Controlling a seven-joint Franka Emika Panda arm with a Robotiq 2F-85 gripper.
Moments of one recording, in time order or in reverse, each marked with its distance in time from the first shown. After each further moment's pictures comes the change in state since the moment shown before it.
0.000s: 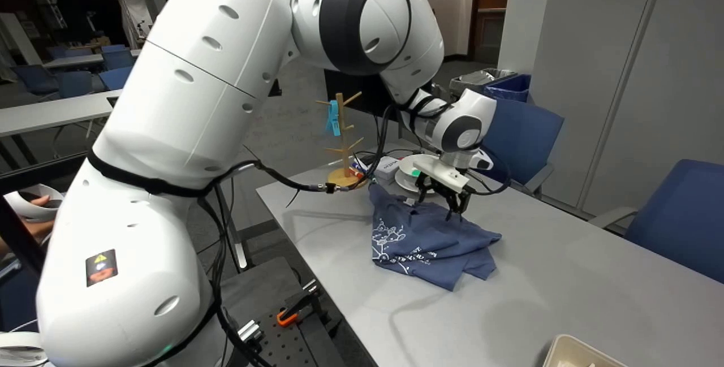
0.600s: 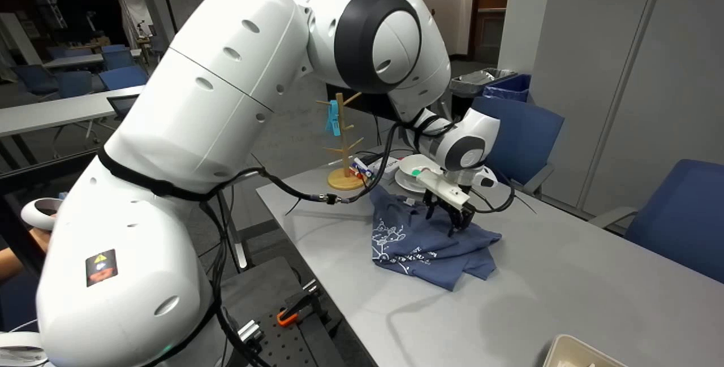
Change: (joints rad) arm -0.001 0.085 -0.028 0.025 -0.009 0.065 0.073
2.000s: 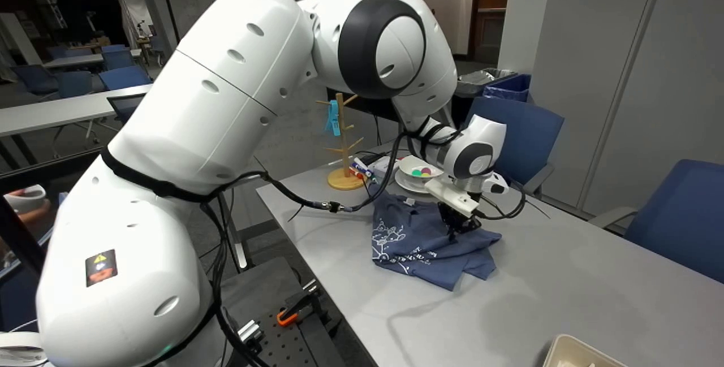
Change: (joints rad) arm -0.001 0.023 -0.039 0.009 -0.062 0.035 0.057
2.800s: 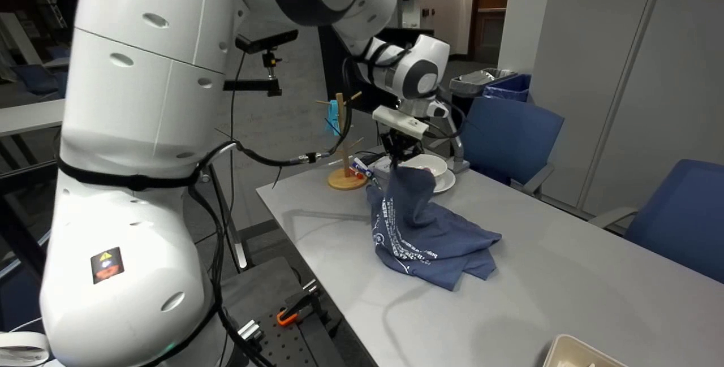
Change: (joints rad) arm 0.038 -0.337 0.232 -0.116 0.067 -0.208 -0.112
